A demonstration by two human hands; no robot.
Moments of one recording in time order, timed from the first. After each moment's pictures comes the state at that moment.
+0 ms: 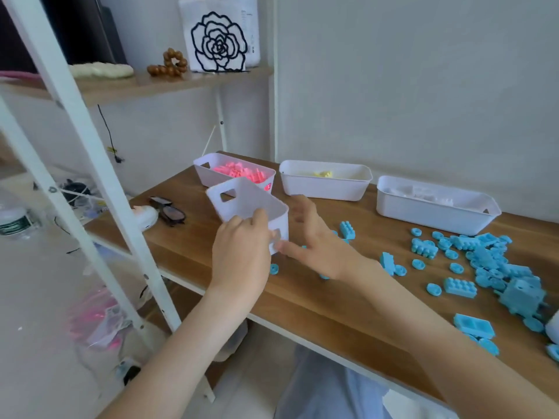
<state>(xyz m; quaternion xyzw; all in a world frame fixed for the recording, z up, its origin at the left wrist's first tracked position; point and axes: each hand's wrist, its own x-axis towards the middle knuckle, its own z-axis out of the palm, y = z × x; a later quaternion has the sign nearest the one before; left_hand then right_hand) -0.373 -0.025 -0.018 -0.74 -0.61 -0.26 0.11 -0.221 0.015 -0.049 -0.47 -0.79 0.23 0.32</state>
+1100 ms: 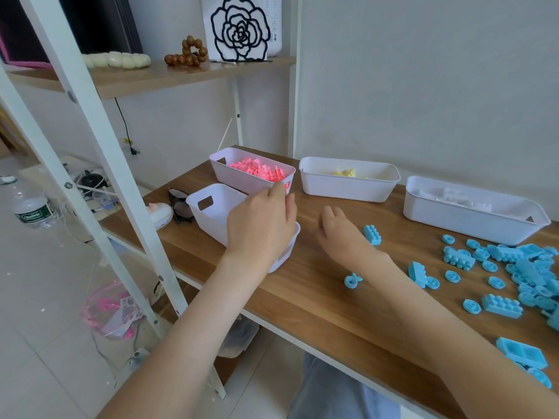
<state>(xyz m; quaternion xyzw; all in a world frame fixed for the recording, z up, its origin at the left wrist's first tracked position) -0.383 0.035 -0.014 -0.73 -0.57 -0.33 0.17 -0.229 0.067 -0.057 -0.65 -0.74 0.11 0.16</state>
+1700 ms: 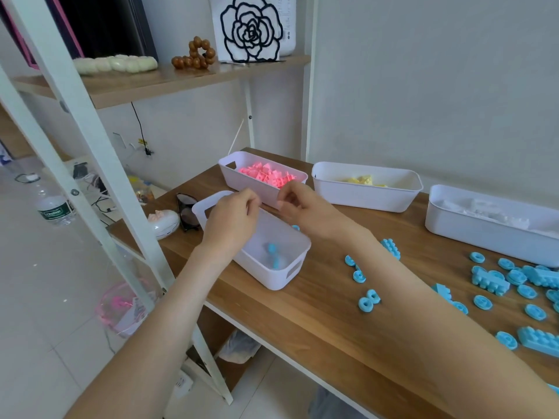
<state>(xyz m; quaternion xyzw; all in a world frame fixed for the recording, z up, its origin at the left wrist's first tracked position) -0.440 0.106 -0.036 -0.70 -0.64 -0.31 -0.06 -0.274 0.122 -0.024 -0.45 -0.77 0.33 0.32</state>
